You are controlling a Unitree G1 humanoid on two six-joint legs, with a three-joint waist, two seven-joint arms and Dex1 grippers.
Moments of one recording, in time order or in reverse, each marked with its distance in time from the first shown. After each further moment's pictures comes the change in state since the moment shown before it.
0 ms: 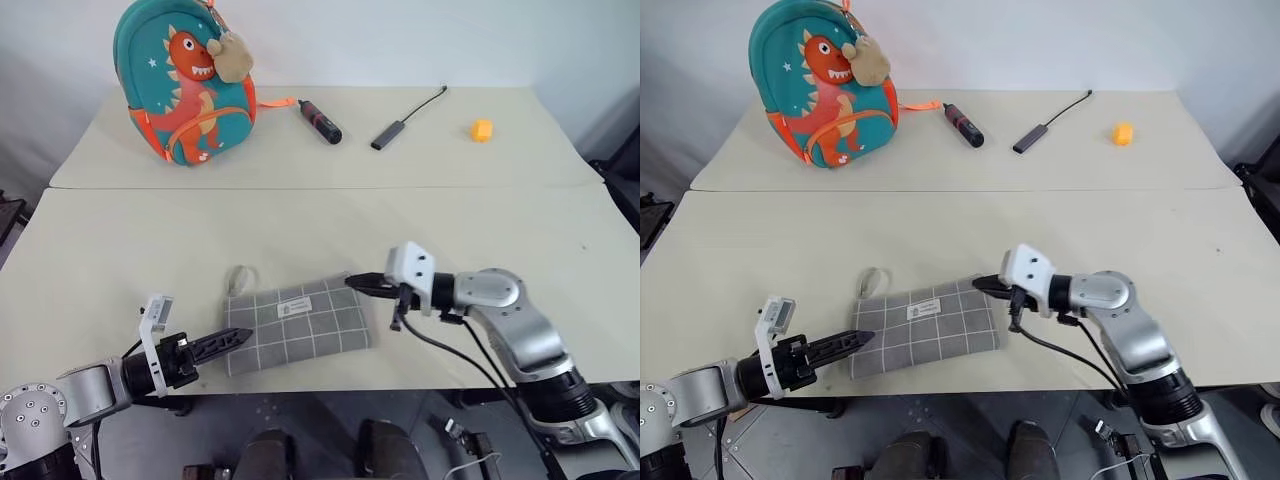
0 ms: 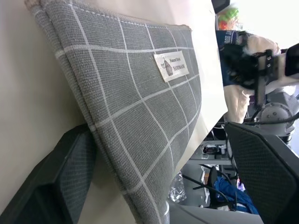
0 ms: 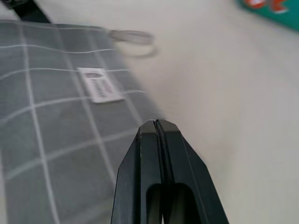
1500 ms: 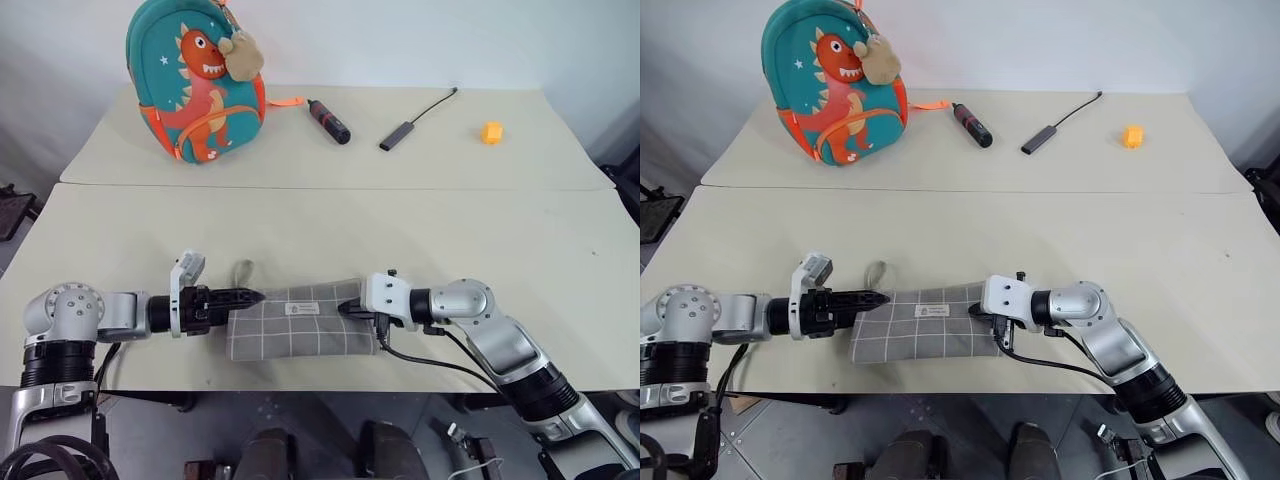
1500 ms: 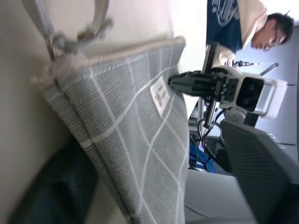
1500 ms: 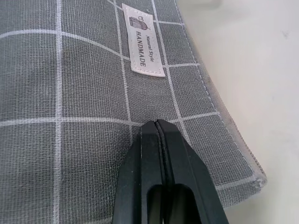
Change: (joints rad) left arm -0.439 0.224 -0.445 0.559 0.122 -0.002 -0.242; right arm -0.016 -0.039 0.103 0.102 -0.145 -0.128 0.046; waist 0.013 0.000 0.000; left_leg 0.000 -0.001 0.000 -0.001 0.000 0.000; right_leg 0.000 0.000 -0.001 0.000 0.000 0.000
